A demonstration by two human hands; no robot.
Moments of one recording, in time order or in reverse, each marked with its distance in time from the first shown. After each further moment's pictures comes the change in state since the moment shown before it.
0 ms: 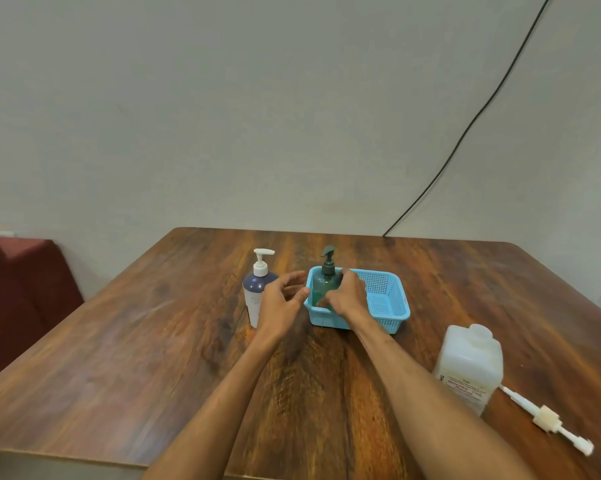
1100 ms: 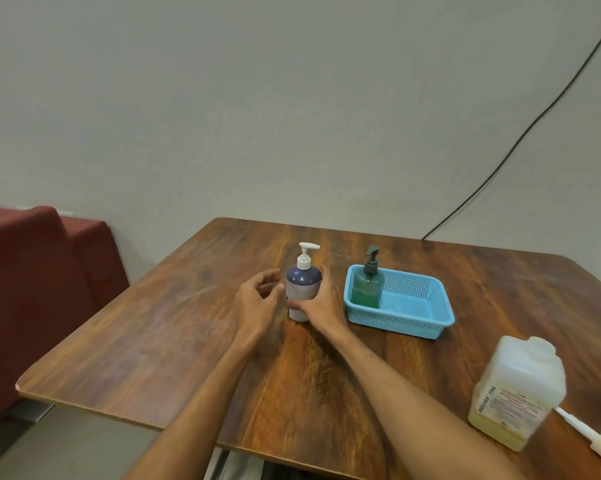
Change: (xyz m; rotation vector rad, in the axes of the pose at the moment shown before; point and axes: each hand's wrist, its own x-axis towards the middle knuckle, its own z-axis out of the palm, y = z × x) left_hand -0.017 -0.032 -0.099 0.064 0.262 -0.008; right_hand -0.050 -0.042 0.096 0.179 -0.173 -0.192
